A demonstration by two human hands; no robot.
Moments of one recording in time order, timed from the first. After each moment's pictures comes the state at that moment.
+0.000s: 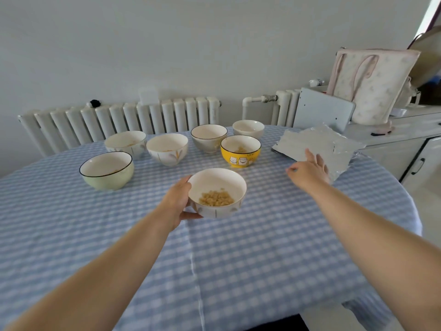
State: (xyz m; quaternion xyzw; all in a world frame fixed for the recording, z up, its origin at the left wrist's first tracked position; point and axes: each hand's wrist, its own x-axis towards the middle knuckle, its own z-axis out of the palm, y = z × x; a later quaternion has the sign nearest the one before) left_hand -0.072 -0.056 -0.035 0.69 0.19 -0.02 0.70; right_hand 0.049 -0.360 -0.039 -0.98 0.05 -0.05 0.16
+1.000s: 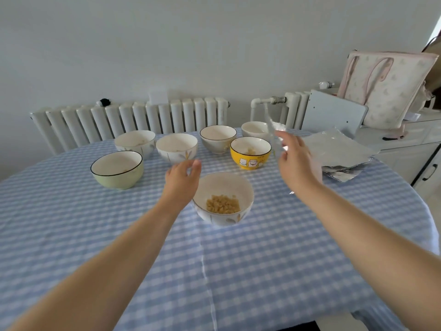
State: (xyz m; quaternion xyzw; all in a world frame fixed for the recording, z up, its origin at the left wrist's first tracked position) left_hand -0.068 -0.038 -0.008 0.88 0.11 0.15 0.44; right_hand -0.017 -0.285 0.017 -0.92 -0.09 -0.27 0.27
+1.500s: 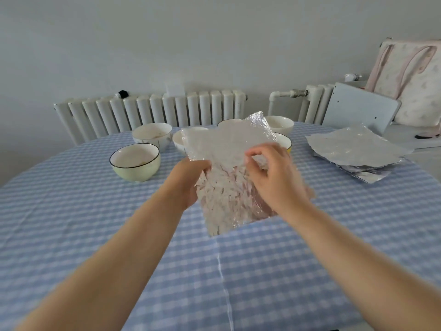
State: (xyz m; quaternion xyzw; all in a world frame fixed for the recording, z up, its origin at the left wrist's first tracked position) left_hand -0.084 -0.029 0.020 0.61 0.17 0.03 0.77; right_hand -0.065 -0.209 0.007 -0.85 -0.24 -0.27 0.39
